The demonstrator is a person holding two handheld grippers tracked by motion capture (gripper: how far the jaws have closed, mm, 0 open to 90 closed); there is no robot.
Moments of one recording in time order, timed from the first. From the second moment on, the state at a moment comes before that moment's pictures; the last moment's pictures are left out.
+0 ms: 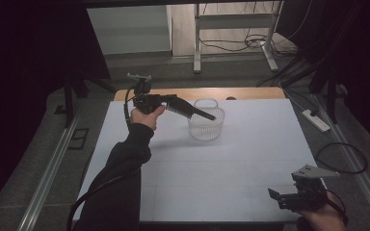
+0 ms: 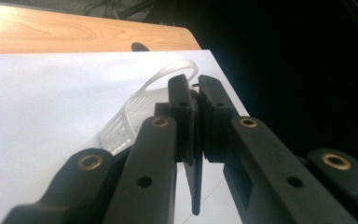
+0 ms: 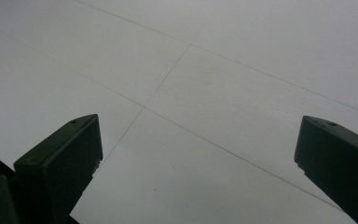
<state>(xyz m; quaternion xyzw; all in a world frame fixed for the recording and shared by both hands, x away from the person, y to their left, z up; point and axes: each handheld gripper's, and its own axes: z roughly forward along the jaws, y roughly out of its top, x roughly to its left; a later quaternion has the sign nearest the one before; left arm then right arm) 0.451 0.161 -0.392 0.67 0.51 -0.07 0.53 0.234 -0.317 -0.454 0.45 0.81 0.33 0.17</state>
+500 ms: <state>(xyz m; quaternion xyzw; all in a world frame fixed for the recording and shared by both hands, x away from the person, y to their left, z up) 0.463 0.146 -0.401 0.67 0.52 -0.07 0.52 0.234 -0.316 -0.454 0.44 0.81 0.33 0.17</state>
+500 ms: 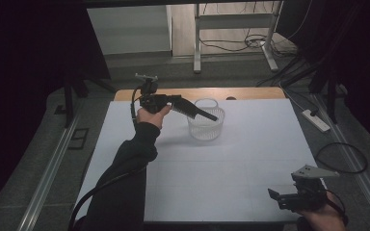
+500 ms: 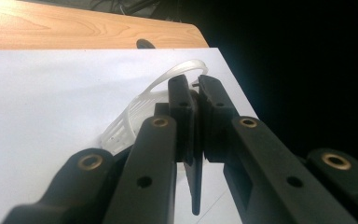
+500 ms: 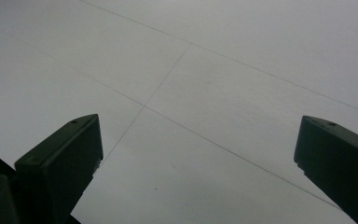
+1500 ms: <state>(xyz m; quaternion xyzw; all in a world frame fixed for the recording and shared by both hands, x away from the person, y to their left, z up) 0.473 0.134 -0.429 0.67 0.55 -0.07 0.49 0.235 -0.316 -0.455 0.44 0.82 0.33 0.17</state>
